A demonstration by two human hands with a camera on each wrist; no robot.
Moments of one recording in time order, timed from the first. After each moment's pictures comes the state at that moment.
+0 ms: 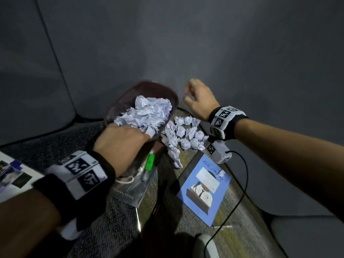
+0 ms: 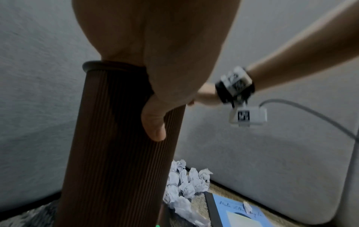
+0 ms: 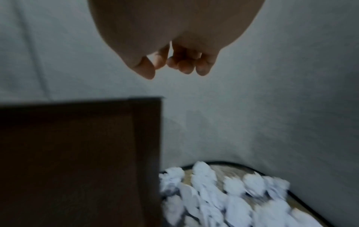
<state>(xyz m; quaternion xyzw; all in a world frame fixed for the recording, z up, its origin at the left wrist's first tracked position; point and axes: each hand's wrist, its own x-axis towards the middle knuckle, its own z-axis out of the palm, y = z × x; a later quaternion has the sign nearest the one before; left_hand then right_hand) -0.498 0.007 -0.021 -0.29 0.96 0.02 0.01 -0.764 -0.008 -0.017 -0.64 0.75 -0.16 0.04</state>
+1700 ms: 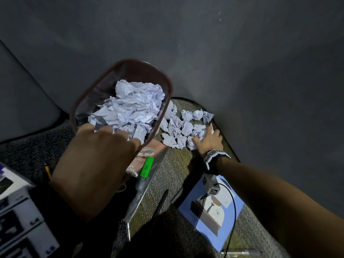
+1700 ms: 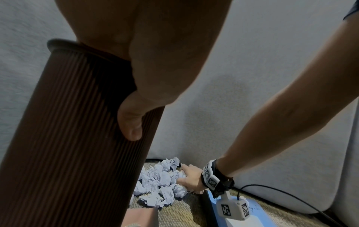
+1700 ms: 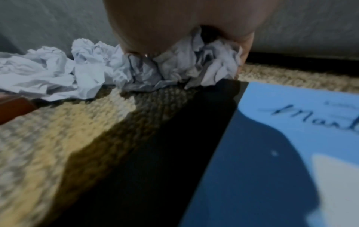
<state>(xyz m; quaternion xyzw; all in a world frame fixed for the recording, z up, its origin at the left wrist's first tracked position) -0.538 0.013 -0.027 -0.35 0.93 -0.02 0.09 -0.865 0.033 -0.261 -0.38 0.91 -0.05 0.14</state>
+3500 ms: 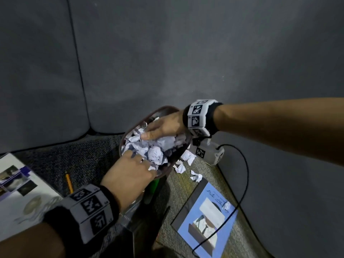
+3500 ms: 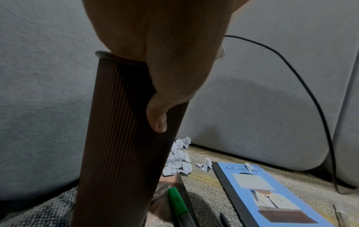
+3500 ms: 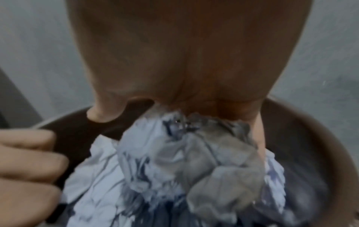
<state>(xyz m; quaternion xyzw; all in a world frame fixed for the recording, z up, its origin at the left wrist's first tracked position) -0.501 0.015 -0.035 -0.26 0.96 -0.01 0.09 -0.658 -0.061 0.028 -0.64 0.60 0.24 0.41</state>
